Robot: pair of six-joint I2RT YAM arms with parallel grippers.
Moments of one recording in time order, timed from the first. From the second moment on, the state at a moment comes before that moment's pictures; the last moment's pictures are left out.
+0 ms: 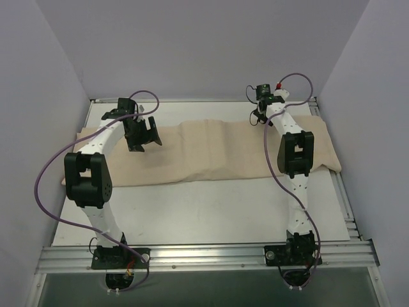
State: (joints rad) left arm -0.10 1.89 1.54 -0.76 0.23 -0.38; right arm 0.14 2.47 2.18 -0.69 0.47 0.75
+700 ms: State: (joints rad) left arm -0.10 1.89 1.53 -0.74 0.27 -0.39; right arm 0.09 2.55 2.24 -0.69 0.55 0.74
